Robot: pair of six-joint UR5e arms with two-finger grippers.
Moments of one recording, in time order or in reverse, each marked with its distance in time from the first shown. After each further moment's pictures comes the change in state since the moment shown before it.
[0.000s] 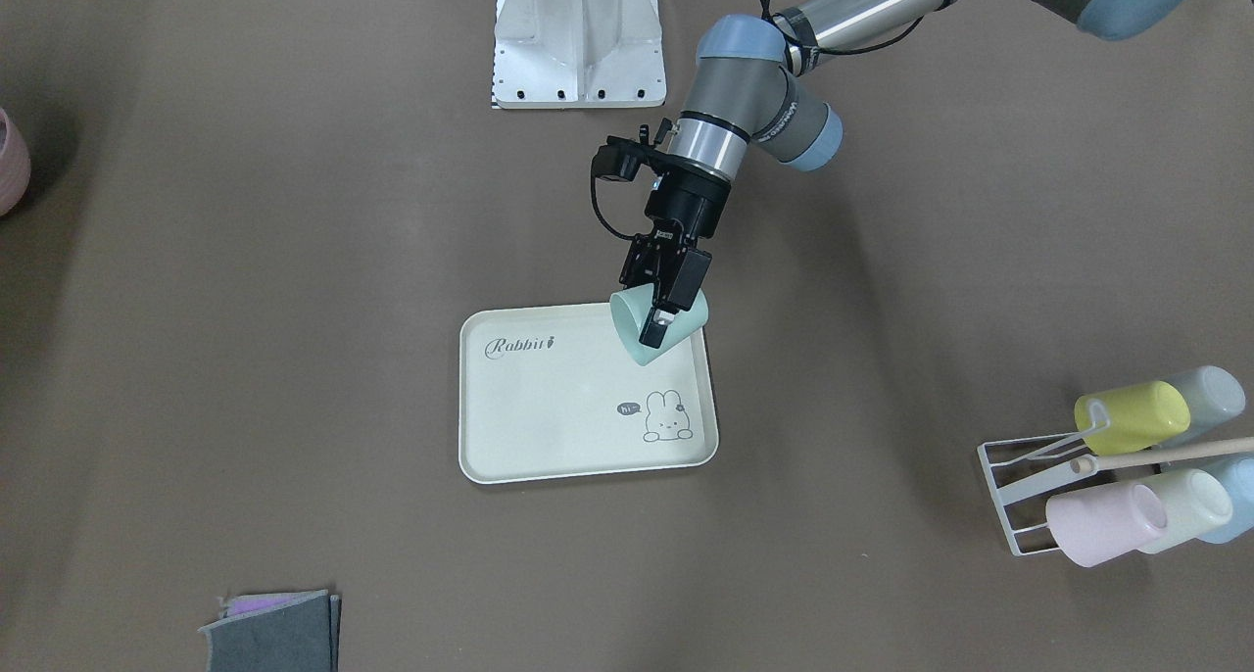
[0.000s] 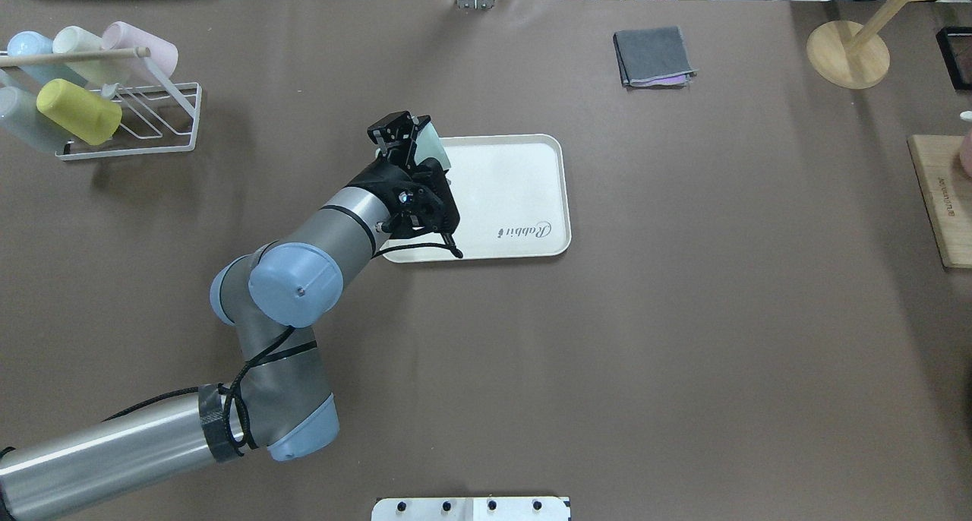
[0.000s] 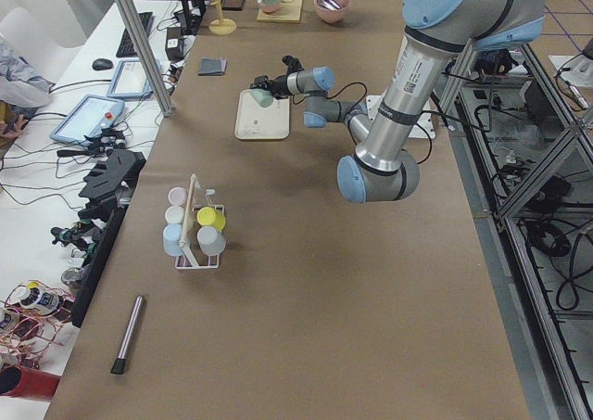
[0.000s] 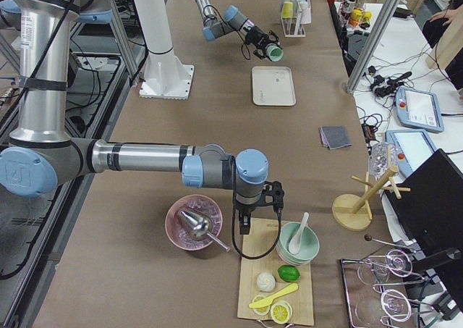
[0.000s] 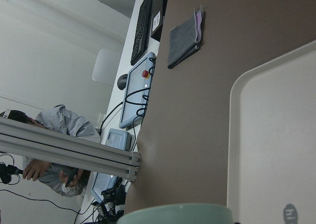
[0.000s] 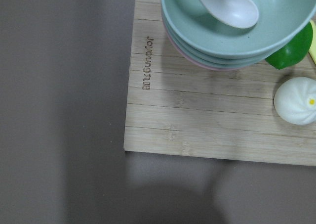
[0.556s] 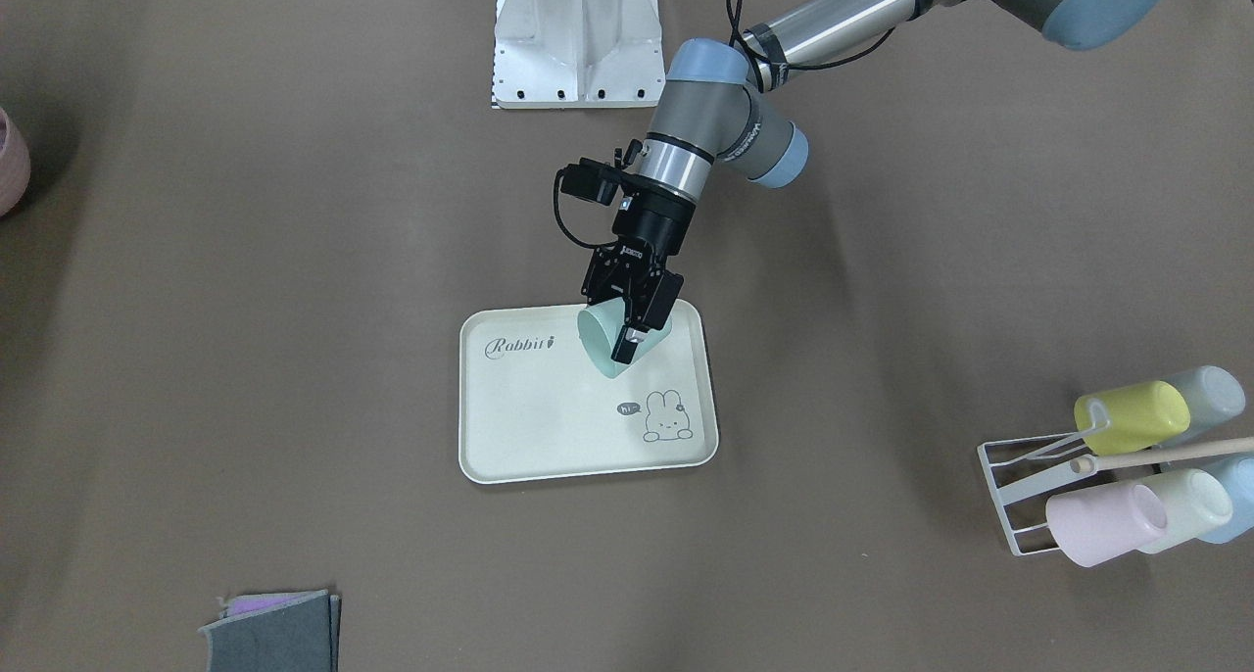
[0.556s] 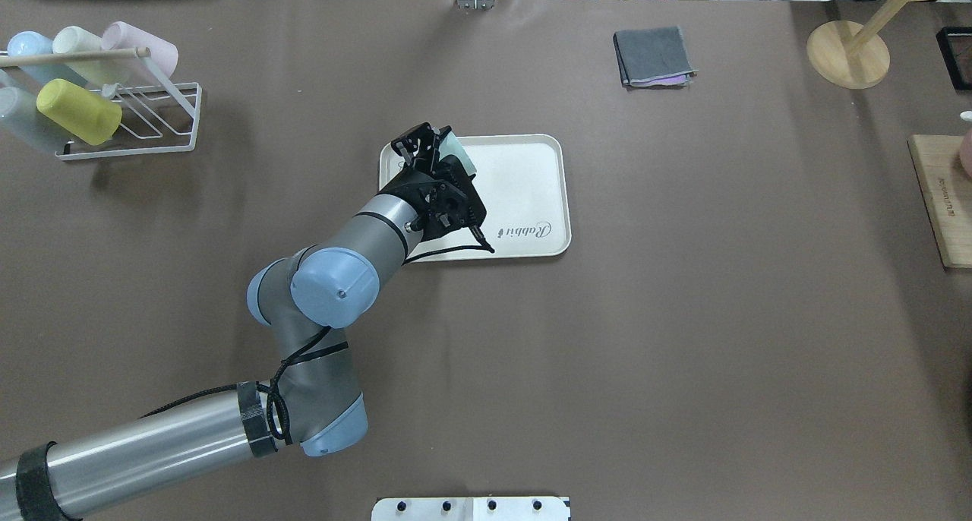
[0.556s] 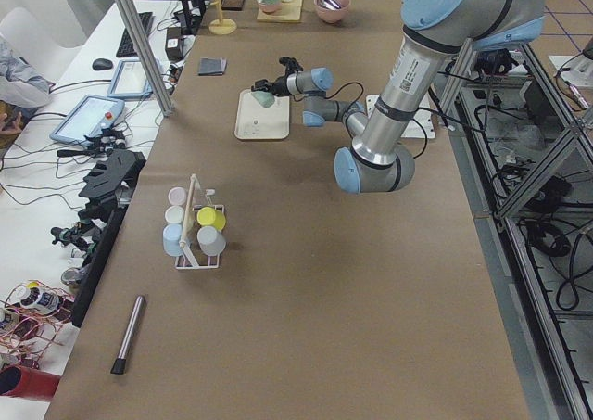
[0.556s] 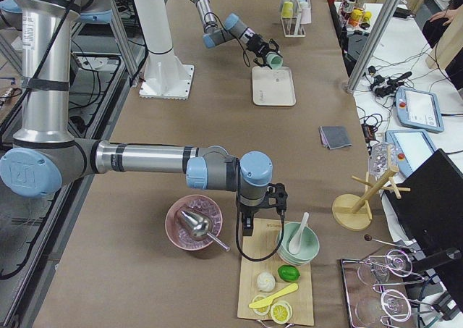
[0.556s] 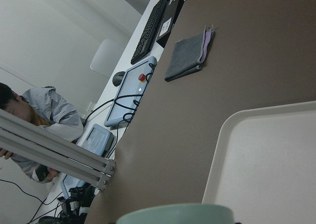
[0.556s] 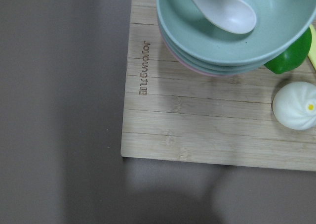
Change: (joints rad) left arm 0.016 -0.058 0.120 -0.057 0.011 -0.212; right arm 0.000 0.020 -0.024 0.000 0.000 0.001
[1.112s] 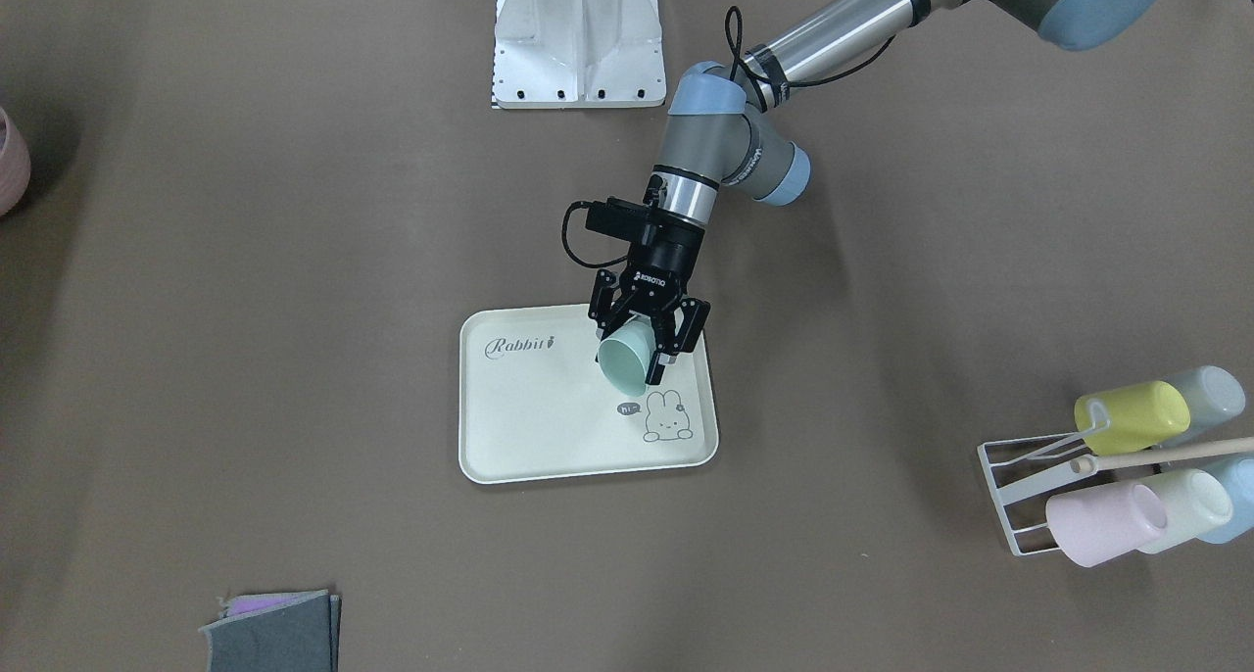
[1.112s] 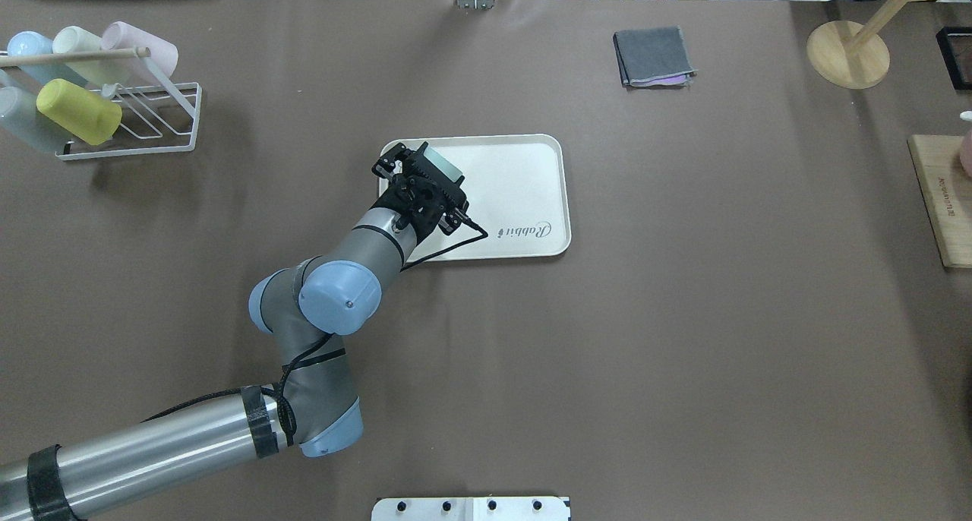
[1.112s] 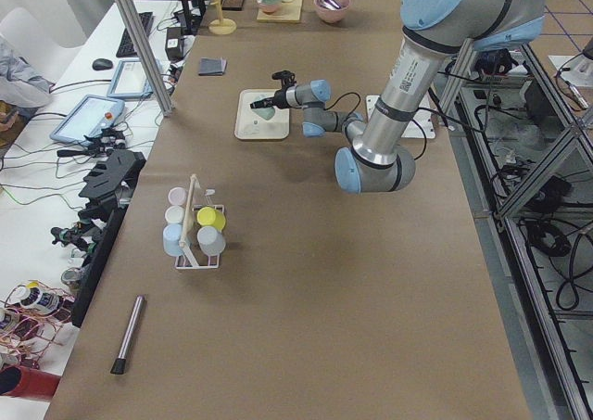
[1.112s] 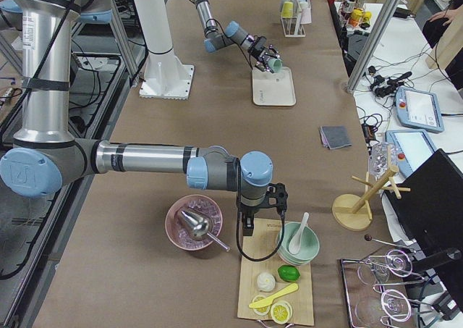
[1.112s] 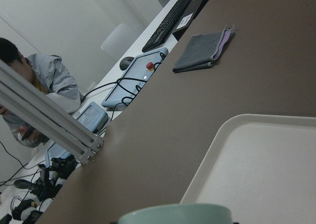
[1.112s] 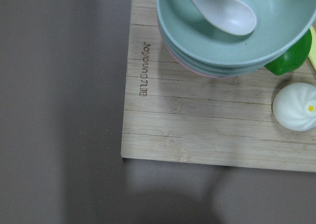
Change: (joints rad) left arm 0.015 -0.003 0.085 -0.022 0.061 -0.412; right arm 0.000 0.001 -0.001 0.000 0.001 0.000
